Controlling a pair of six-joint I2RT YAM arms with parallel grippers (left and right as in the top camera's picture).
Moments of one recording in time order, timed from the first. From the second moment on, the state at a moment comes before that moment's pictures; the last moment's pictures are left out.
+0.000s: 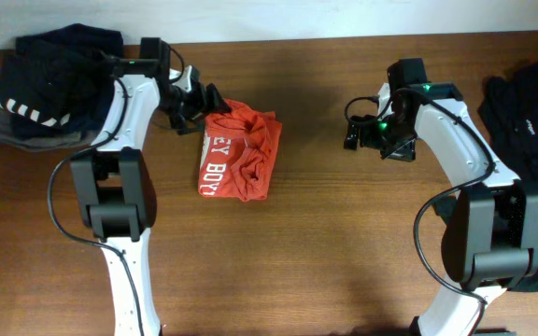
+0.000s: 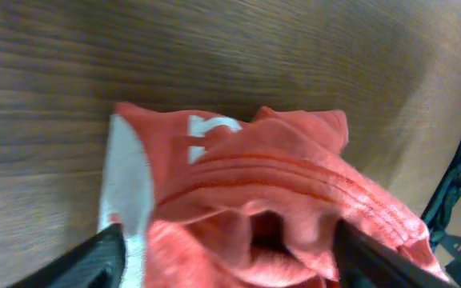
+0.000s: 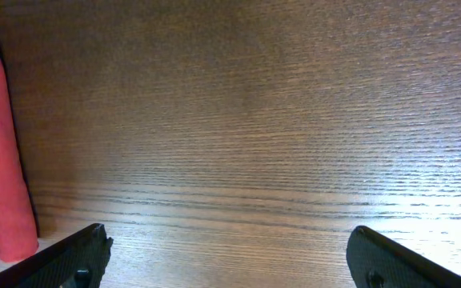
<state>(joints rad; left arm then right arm) -0.05 2.44 2.12 -1.04 0.60 -0.30 0.05 1.95 1.53 -0.98 -0.23 0.23</state>
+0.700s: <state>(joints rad) -0.09 2.44 2.16 -1.06 0.62 -0.29 0.05 1.95 1.53 -0.98 -0.23 0.23</state>
